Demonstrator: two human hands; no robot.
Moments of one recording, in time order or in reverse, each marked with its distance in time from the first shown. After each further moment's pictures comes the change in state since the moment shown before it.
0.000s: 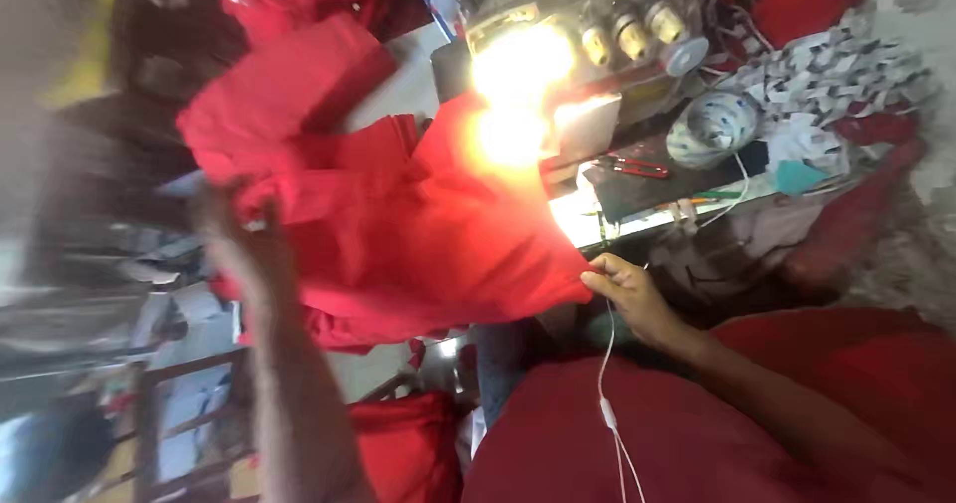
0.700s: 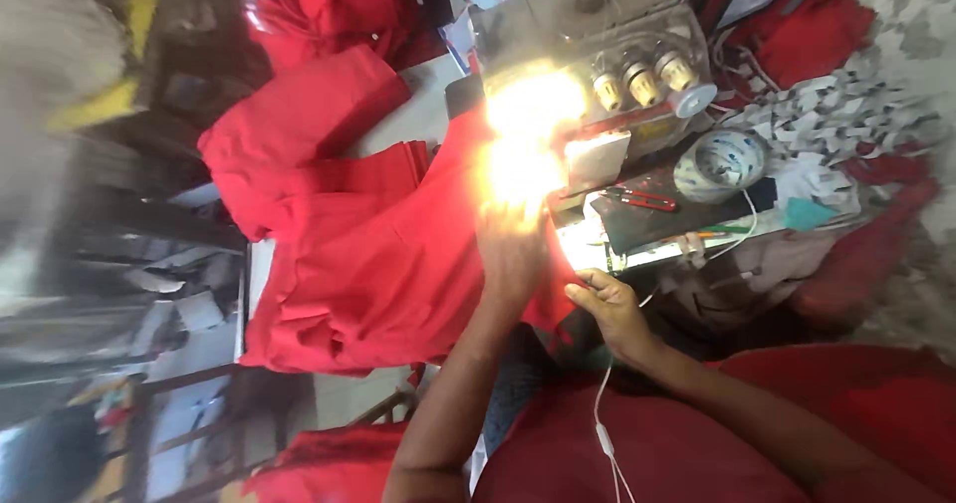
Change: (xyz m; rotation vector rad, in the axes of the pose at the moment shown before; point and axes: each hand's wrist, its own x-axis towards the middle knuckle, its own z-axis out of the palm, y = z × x) left_hand -0.030 0.147 0.186 0.167 0.046 0.453; right_hand 0.026 -0.009 0.032 0.224 0.103 -0.028
